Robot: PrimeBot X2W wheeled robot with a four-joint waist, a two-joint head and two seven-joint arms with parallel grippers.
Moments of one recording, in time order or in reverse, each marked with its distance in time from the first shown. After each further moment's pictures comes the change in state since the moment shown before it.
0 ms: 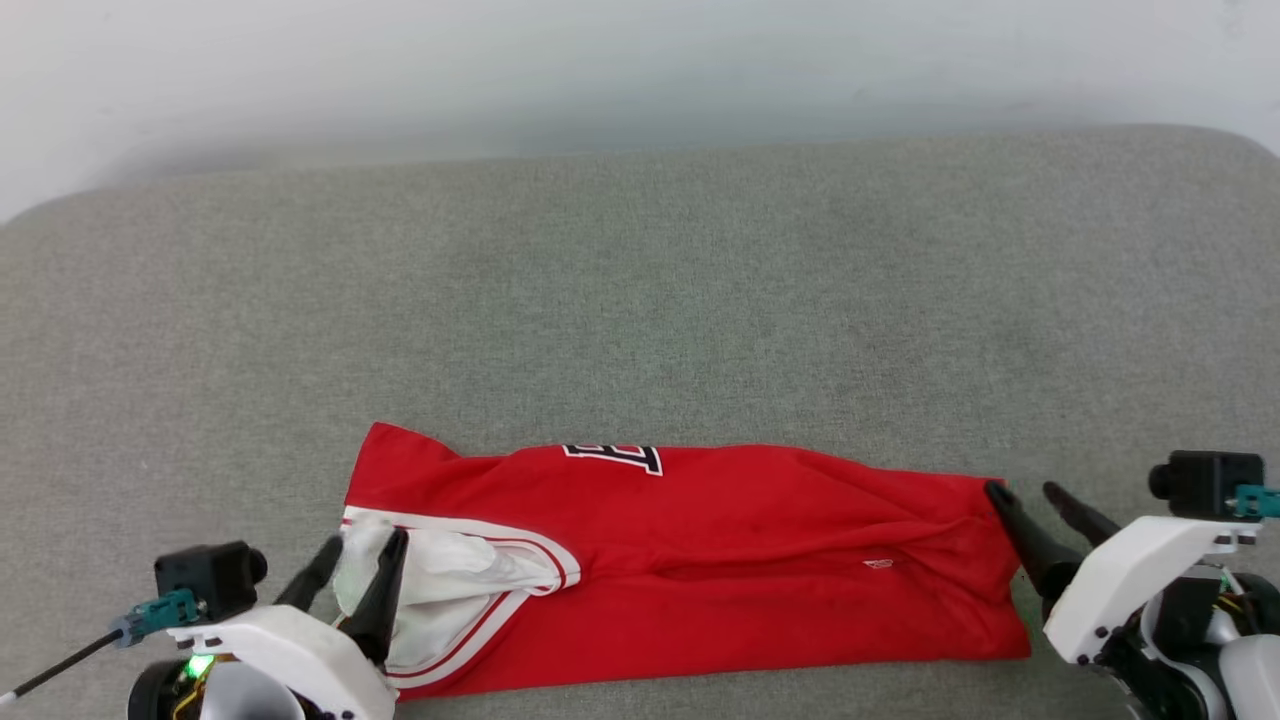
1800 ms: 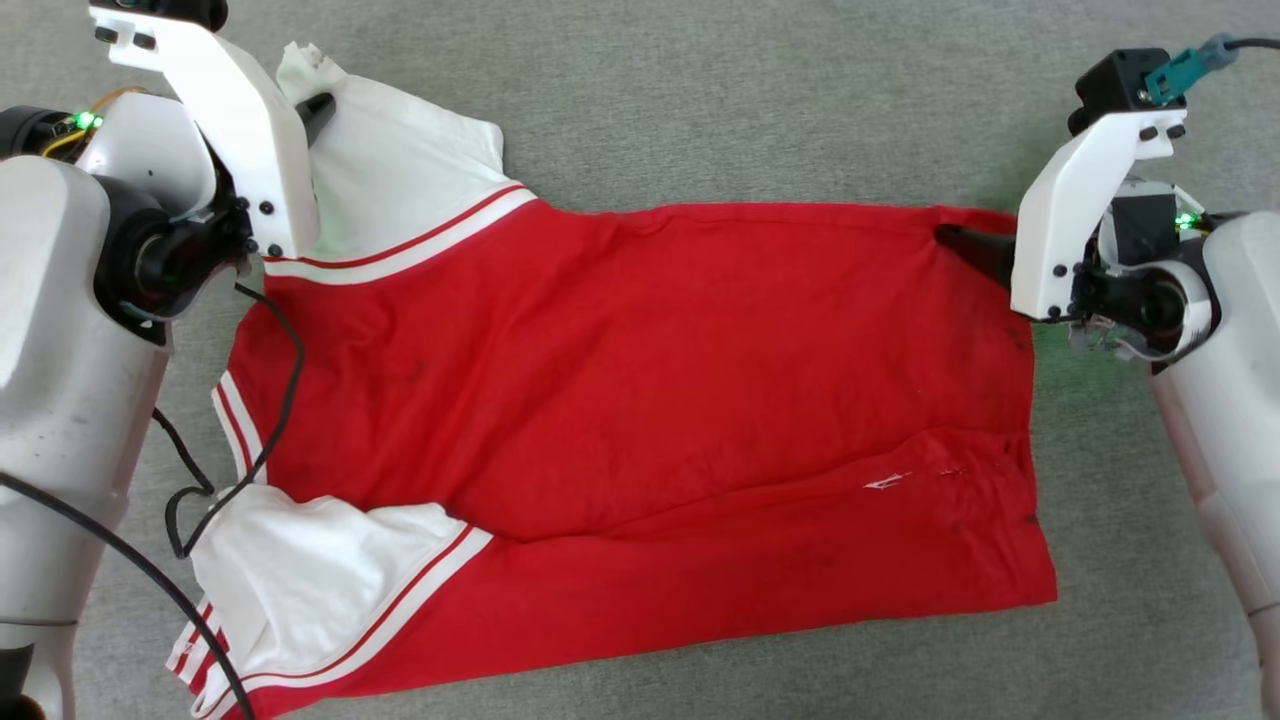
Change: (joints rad) left arm -0.973 0.048 -0.128 0.394 0.061 -0.195 0.594; right arm -0.774 -0.026 0.260 0.498 0.055 -0.002 0.406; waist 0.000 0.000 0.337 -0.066
